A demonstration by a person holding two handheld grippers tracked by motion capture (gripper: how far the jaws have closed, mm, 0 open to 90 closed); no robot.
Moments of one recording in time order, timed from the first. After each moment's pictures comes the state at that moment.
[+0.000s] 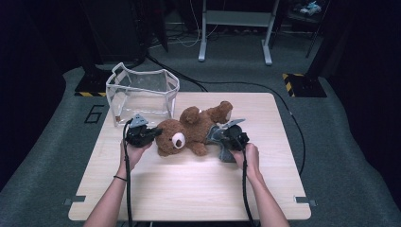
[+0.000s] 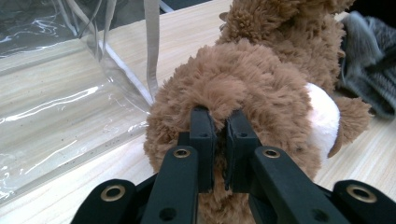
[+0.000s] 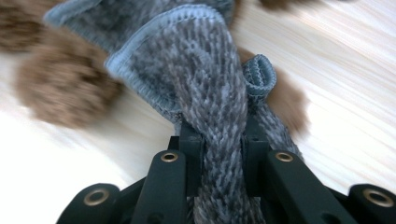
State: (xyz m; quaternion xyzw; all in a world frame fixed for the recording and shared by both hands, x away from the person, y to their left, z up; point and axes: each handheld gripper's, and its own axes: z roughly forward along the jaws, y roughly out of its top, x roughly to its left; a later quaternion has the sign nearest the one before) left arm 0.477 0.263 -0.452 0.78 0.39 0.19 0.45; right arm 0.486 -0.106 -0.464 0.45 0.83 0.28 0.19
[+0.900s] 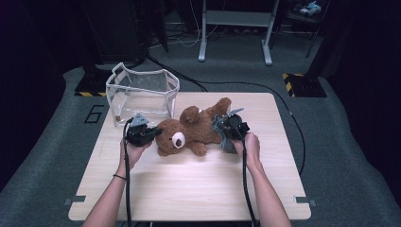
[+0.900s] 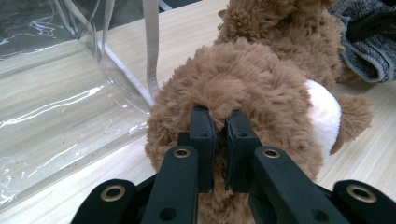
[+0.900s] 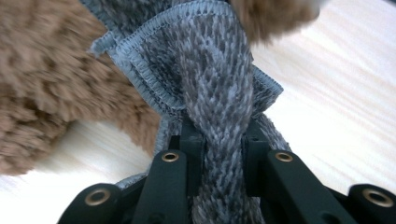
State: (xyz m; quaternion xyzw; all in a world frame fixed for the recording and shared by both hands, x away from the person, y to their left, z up) left arm 0.480 0.263 -0.452 0.78 0.38 0.19 0.45; right arm 0.520 -0.102 -0.451 0.45 0.83 0.25 0.21
